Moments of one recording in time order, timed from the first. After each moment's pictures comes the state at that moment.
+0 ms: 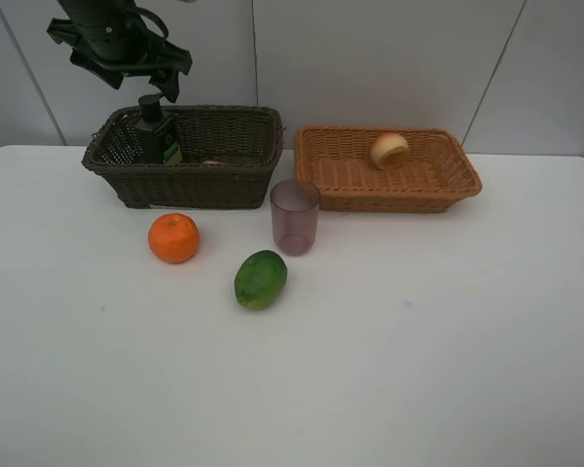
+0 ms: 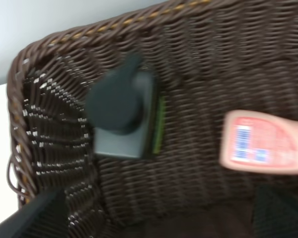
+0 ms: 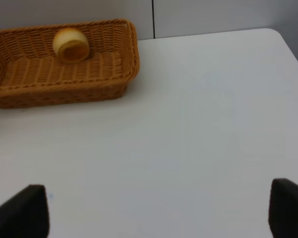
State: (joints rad) left arm -0.30 1.98 -1.70 0.23 0.77 -0.16; right arm -0.07 0.00 -0.52 -0.05 1.06 0.08
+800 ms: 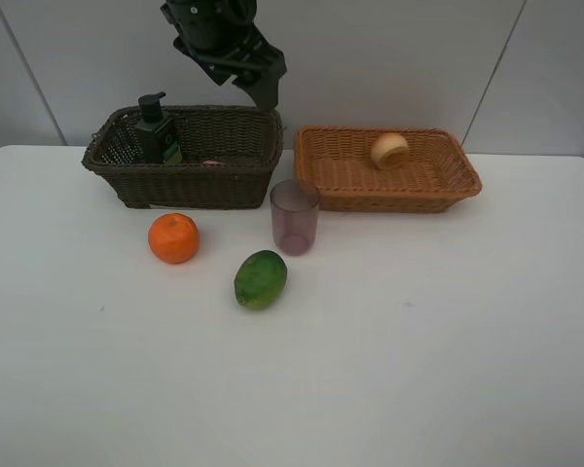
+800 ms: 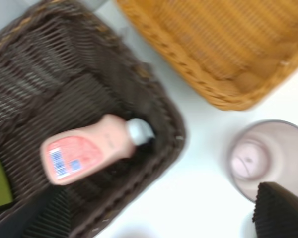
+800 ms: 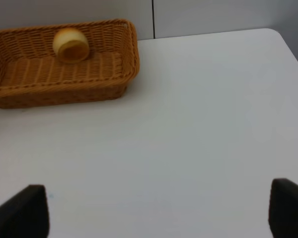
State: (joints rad) left arm -0.54 2.00 -1.86 0.04 0.96 0.20; right arm -0.07 0.00 -0.52 -0.05 1.06 0.08
